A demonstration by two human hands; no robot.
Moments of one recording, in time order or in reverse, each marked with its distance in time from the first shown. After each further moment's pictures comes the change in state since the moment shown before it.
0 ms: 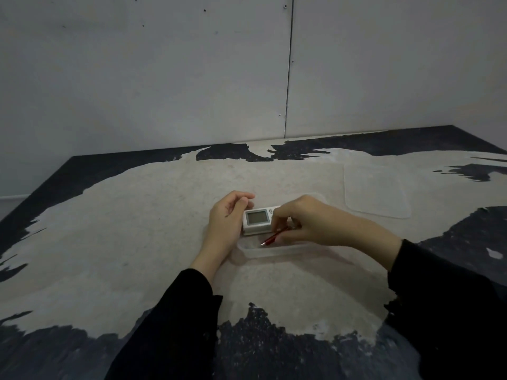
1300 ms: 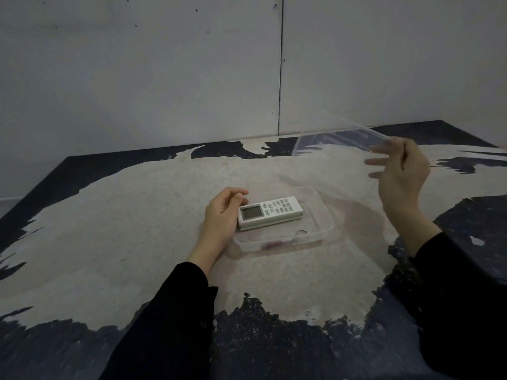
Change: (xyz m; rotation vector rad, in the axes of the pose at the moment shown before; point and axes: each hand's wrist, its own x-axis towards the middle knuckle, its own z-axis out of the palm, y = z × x) left_hand 0.000 -0.004 -0.001 0.021 -0.013 -0.015; right_hand -0.055 0.077 -0.034 0.556 1.381 0.539
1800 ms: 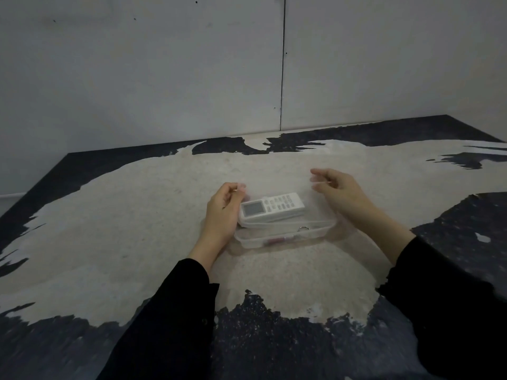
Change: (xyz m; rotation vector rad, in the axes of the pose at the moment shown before) left_hand -0.006 0.009 0.001 0.009 0.011 -0.028; right_hand -0.045 0.007 0.039 -0.177 -0.694 0.252
